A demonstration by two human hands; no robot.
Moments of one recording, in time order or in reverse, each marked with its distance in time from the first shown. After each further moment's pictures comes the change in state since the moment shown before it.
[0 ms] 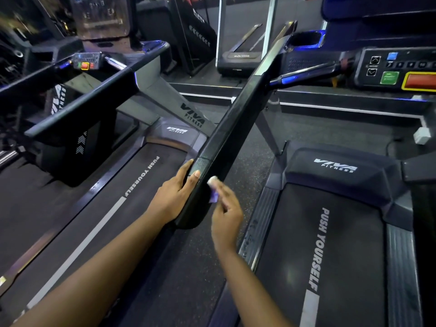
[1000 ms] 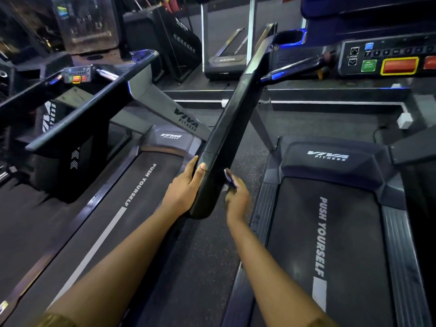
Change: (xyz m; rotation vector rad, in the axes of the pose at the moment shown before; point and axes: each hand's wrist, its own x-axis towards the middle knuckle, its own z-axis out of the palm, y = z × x) left_hand -0.012 0.008 -0.003 0.016 -0.013 -0.021; right_hand 0.019 0.017 0.009 -0.053 0.124 0.331
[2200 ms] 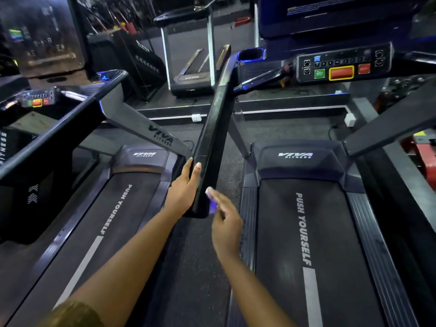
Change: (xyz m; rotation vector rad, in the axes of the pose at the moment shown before) left_hand -0.003 0.002 -0.007 -0.139 -0.052 0.062; right_hand -0.093 -0.015 -0.006 -0.086 0.032 -0.353
